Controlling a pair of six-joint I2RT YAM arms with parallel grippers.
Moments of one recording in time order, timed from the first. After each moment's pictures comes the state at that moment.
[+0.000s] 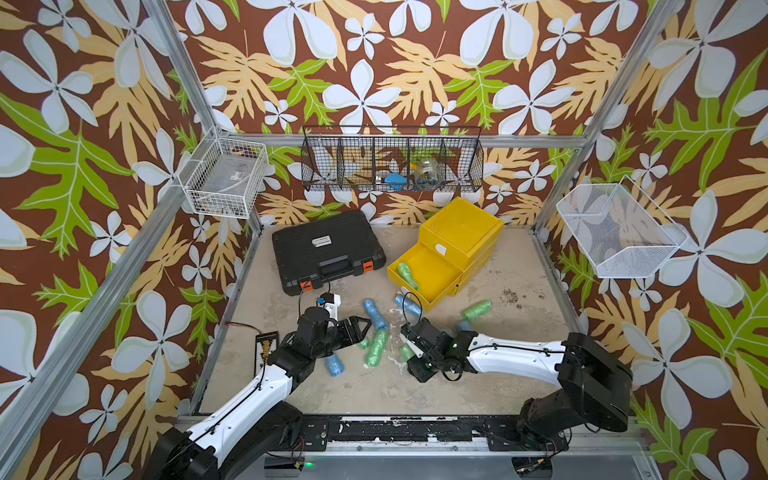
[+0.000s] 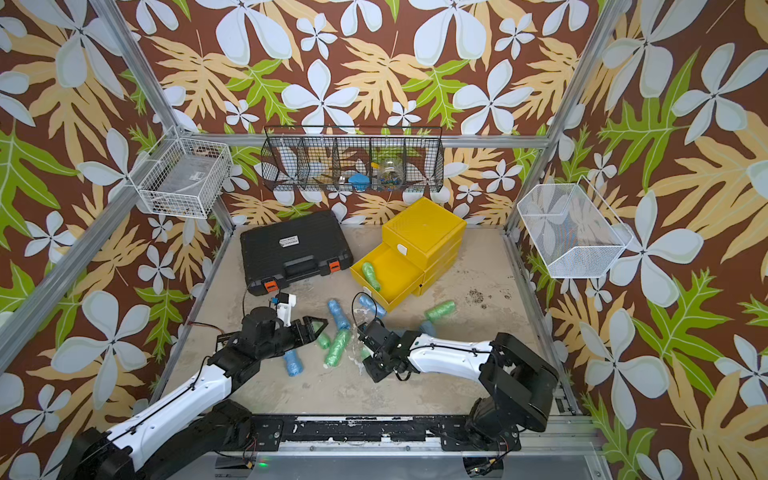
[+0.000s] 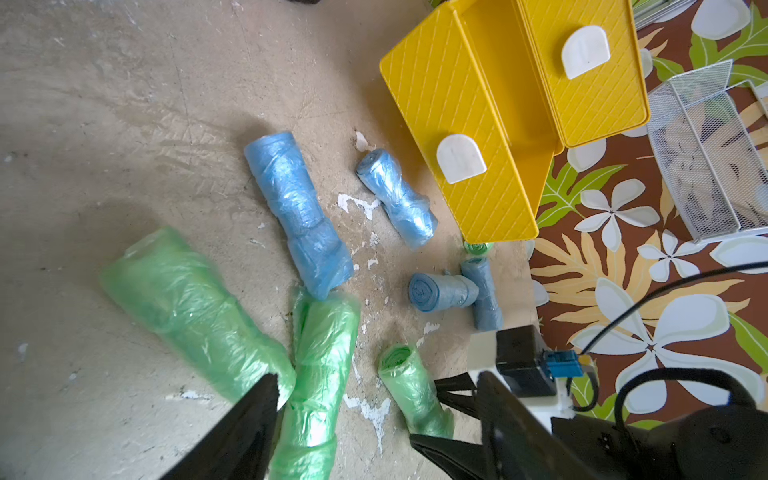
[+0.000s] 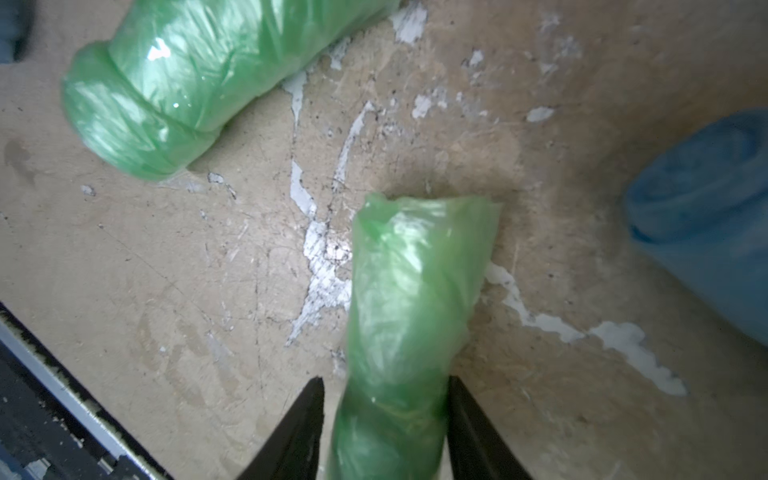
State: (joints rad) left arm -0.45 0.91 0.39 -0.03 0.30 -0.82; right arm 0.98 1.55 0.79 -0.42 -0.04 0.35
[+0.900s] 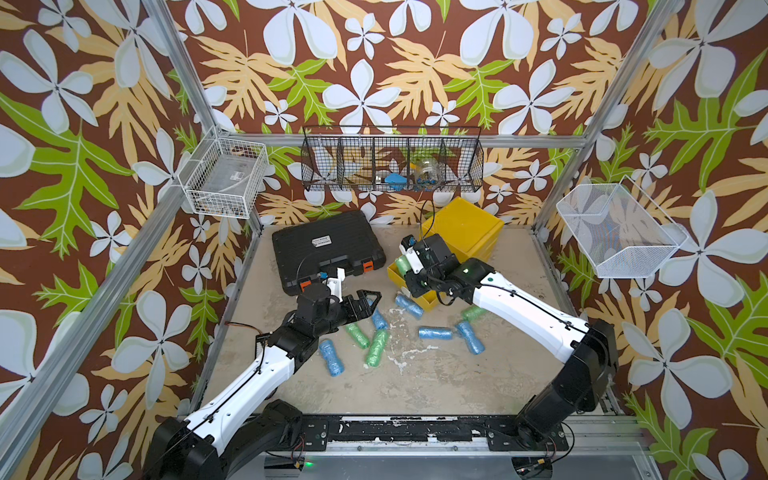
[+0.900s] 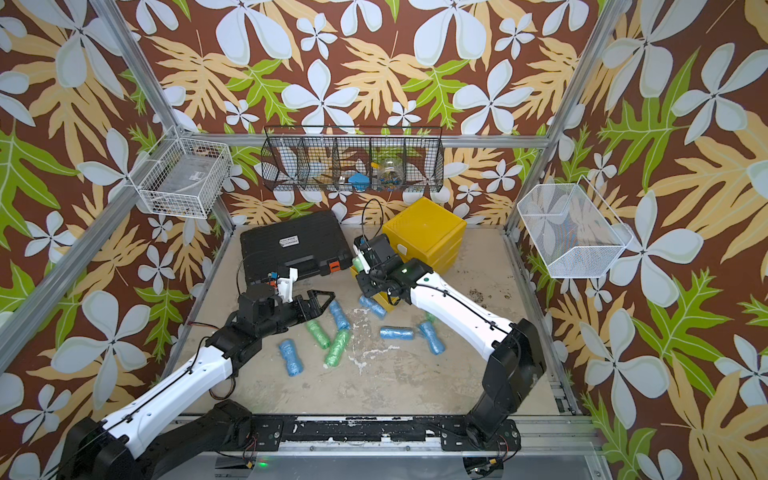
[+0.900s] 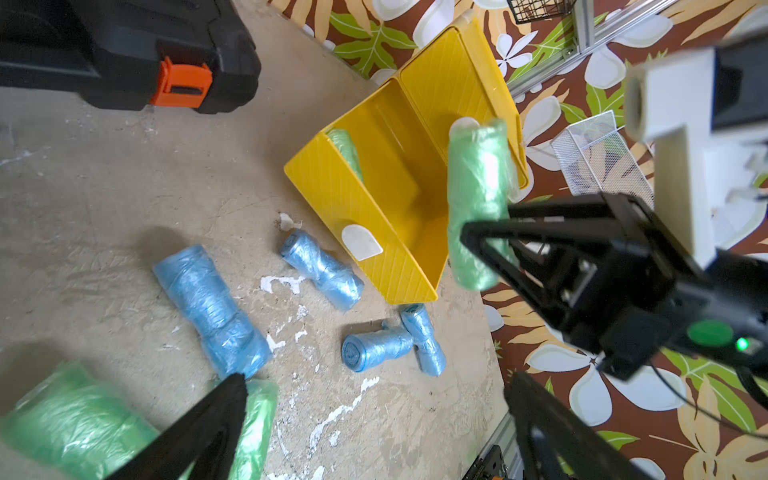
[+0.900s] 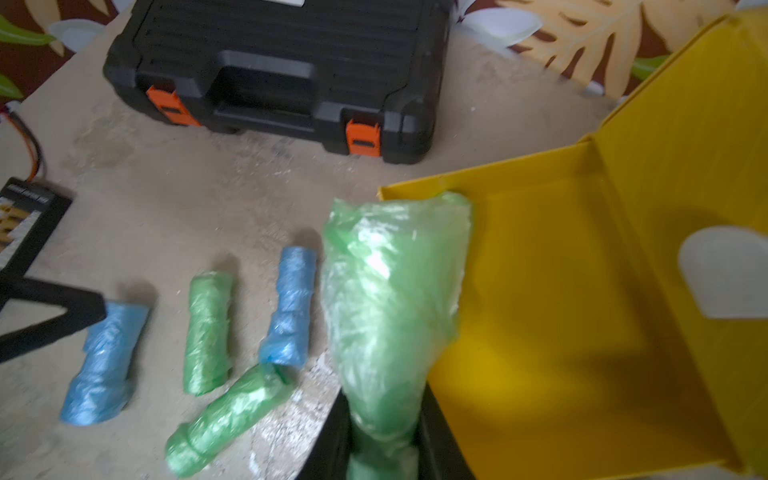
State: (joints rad) left arm -0.45 1.01 0.64 -0.03 0.32 -0.80; right arm 0.70 1.69 1.54 -0.68 0.12 0.09
